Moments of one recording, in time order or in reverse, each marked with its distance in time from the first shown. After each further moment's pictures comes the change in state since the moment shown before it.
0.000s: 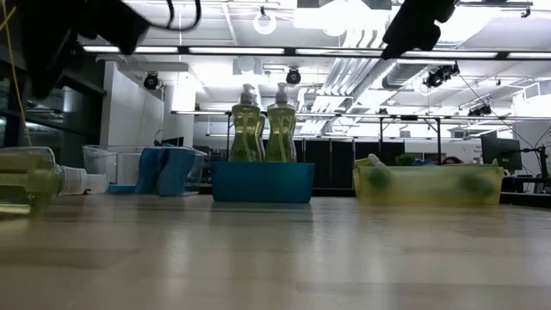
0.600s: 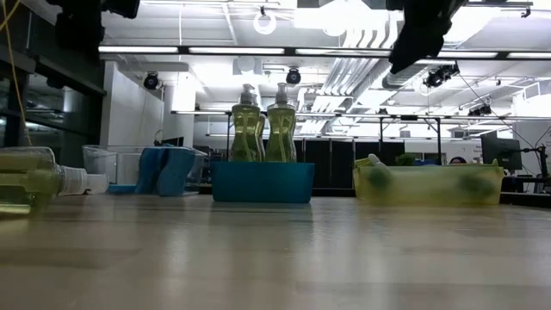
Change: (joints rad) left arm 0.265 -0.352 0.000 -0.005 -0.097 0.252; right arm -0.184 -0.002 0.051 -0.169 -0.023 -0.084
